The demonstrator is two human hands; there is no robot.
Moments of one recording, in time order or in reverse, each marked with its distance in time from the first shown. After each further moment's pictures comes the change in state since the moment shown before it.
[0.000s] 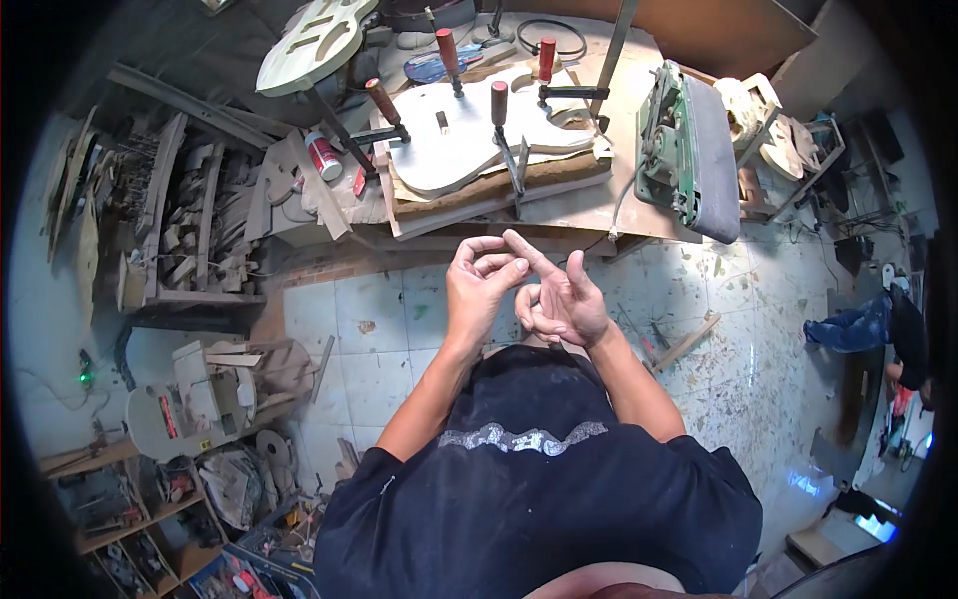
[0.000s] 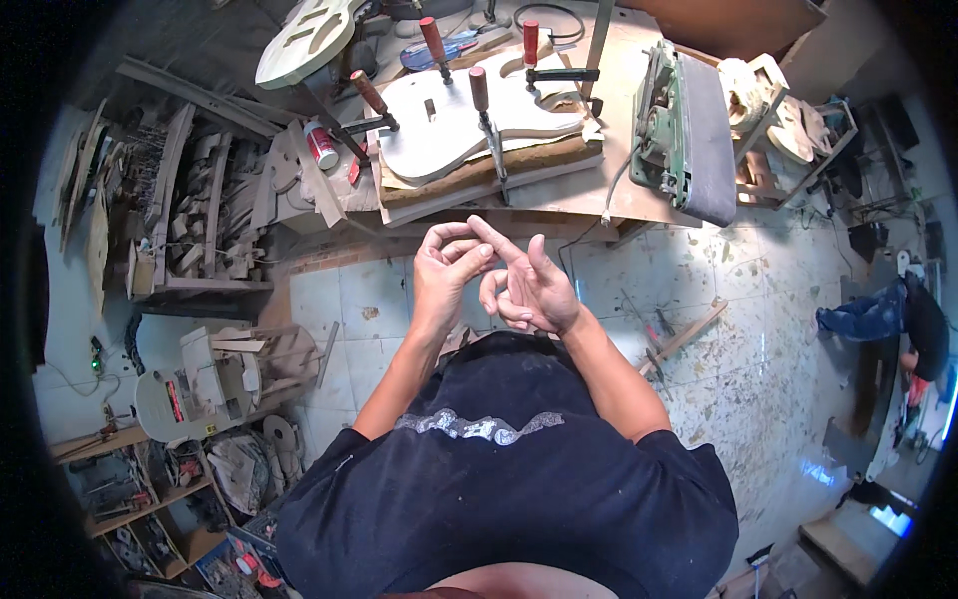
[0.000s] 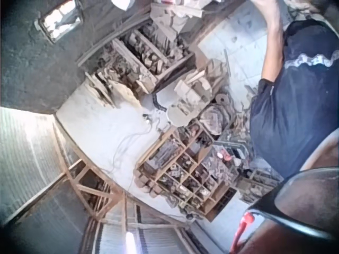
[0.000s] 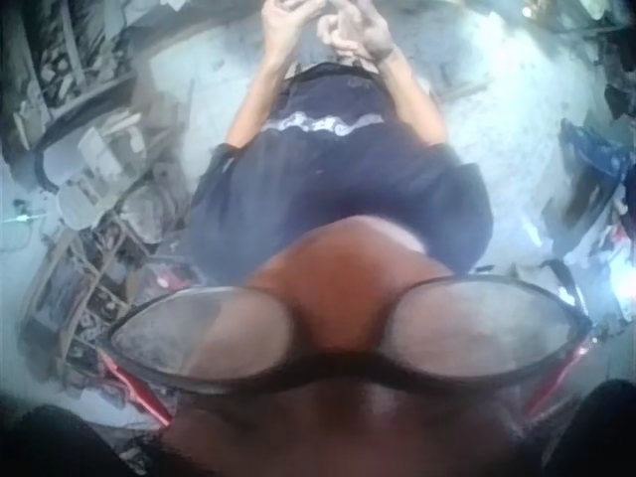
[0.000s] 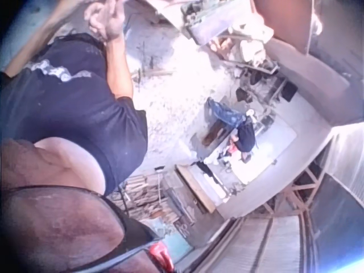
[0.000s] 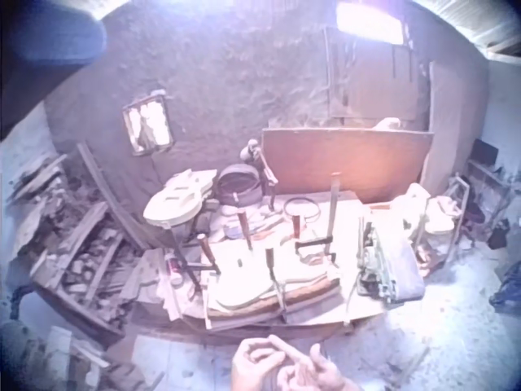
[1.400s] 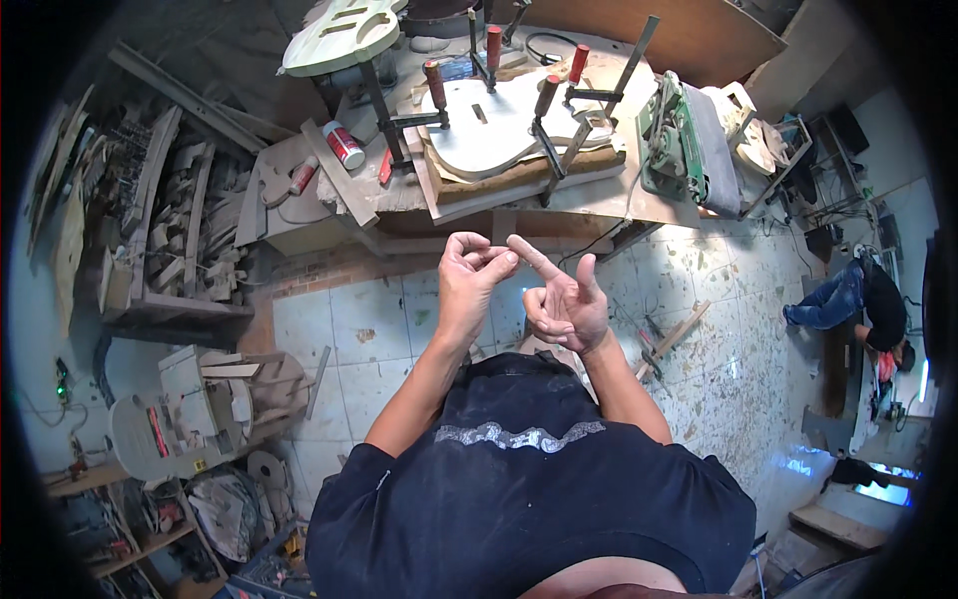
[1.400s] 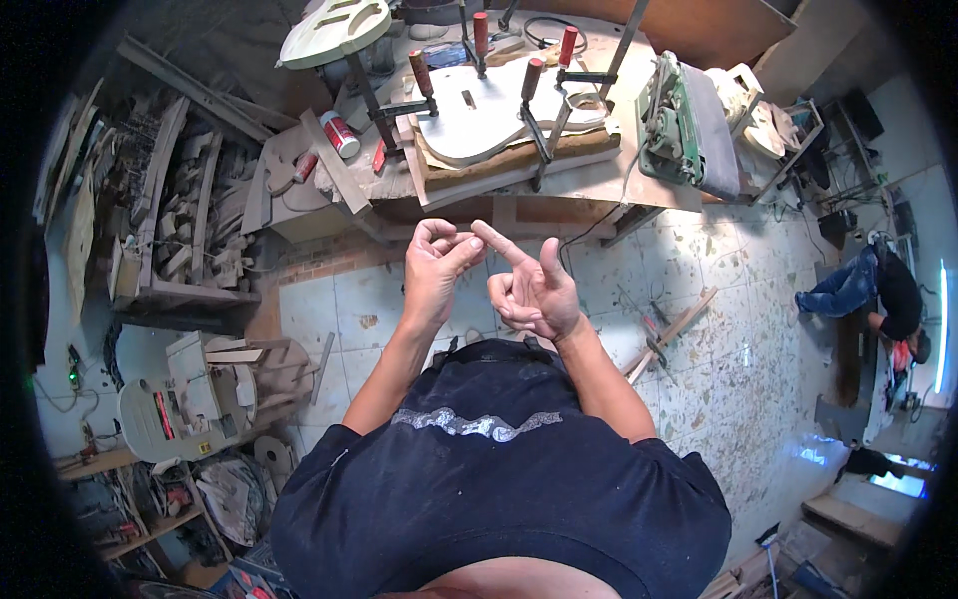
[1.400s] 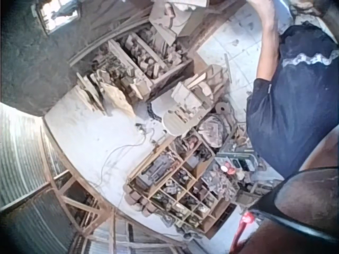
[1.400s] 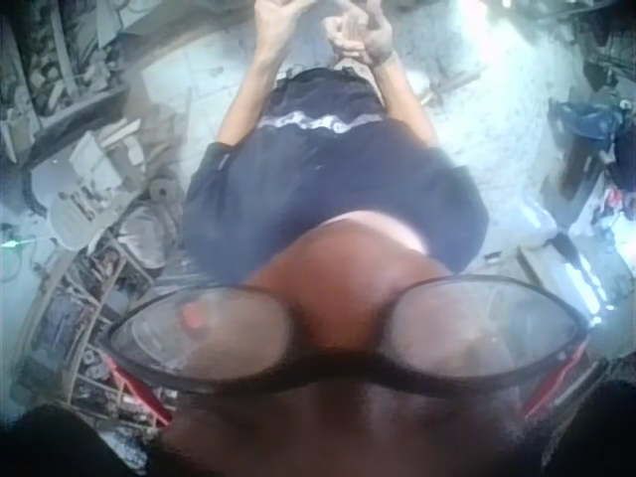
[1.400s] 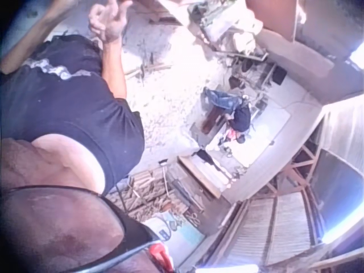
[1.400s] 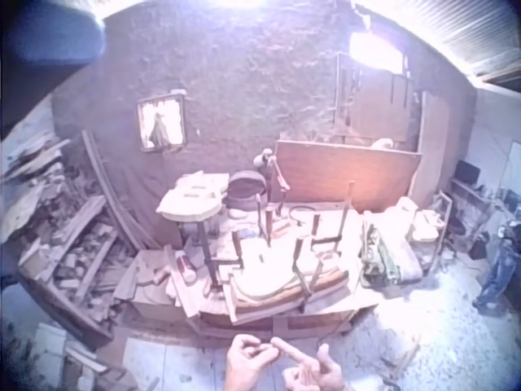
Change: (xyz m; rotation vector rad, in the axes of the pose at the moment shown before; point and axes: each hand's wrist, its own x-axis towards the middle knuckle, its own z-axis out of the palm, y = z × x) left_hand -0.042 0.044 -0.129 -0.097 -0.095 0.028; right_hand 0.047 0.112 0.084 0.098 0.034 -0.131
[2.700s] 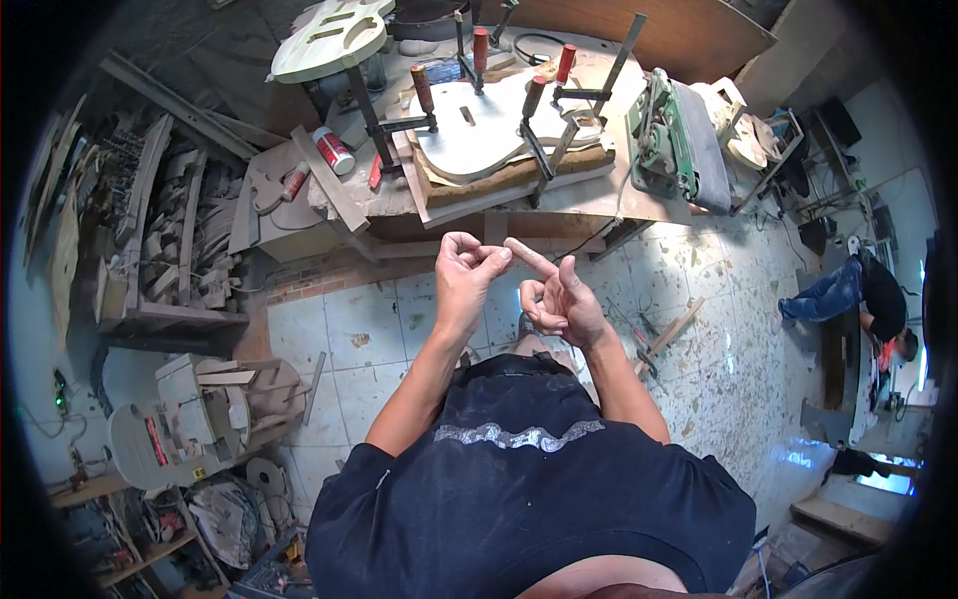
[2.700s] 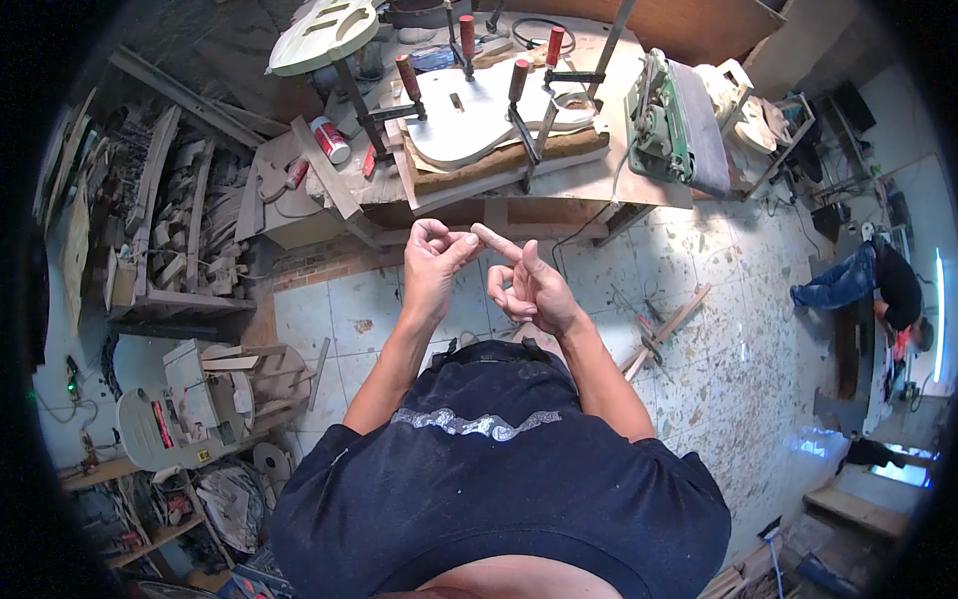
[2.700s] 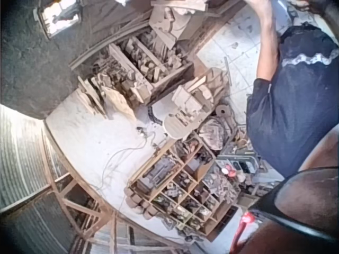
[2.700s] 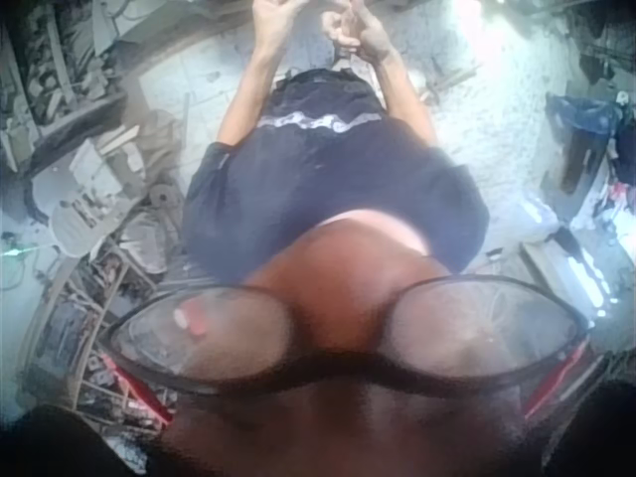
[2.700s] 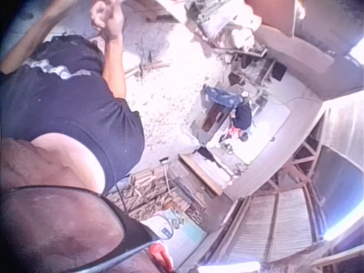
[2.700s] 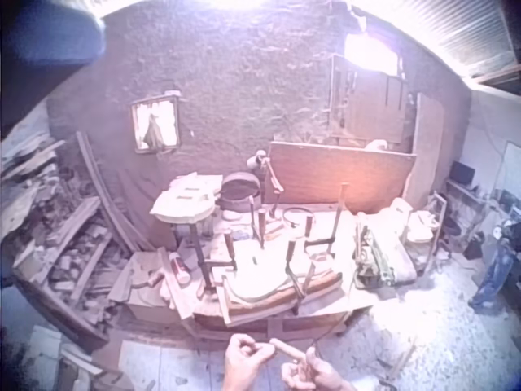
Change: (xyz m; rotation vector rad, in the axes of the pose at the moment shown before) left_hand 0.012 -0.014 0.006 0.017 0.005 0.023; right_hand -0.010 -0.013 -0.007 -0.337 0.174 0.032
